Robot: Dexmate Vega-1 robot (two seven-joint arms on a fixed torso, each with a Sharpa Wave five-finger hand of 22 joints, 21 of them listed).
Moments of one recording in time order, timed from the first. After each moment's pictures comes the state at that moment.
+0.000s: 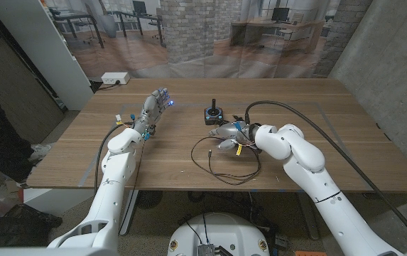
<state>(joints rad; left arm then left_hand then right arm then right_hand) 0.87 0.10 -0.18 -1.31 -0.17 -0.12 -0.47 0.03 0.08 0.53 0.17 0.26 -0.07 0.06 0.18 0.17 -0.08 0.01 0.20 0.18 -0.12 0.05 0.18 0.17 -0.07 0.05 0.45 0.18 -1.07 -0.31 -0.31 -2.02 -1.12 0.24 0.77 0.77 0.10 0.50 -0.18 0.19 0.19 0.02 0.19 0.18 0.26 0.00 0.20 0.19 0.24 -0.04 0.18 0.17 0.45 -0.02 0.20 0.17</state>
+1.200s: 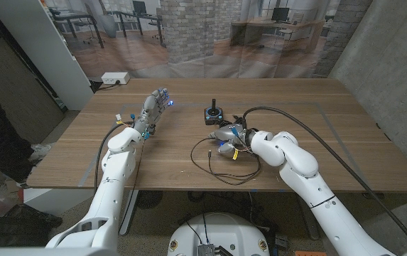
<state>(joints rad) 0.86 0.10 -0.18 -1.28 -0.17 -0.12 -0.47 0.03 0.08 0.53 0.17 0.26 -0.07 0.05 0.18 0.17 -0.08 0.01 0.20 0.18 -0.12 0.05 0.18 0.17 -0.07 0.05 0.45 0.18 -1.09 -0.30 -0.33 -1.96 -1.19 0.24 0.64 0.97 0.06 0.44 -0.17 0.22 0.37 -0.02 0.24 0.19 0.44 -0.02 0.25 0.20 0.46 -0.04 0.25 0.20 0.60 -0.05 0.24 0.18</state>
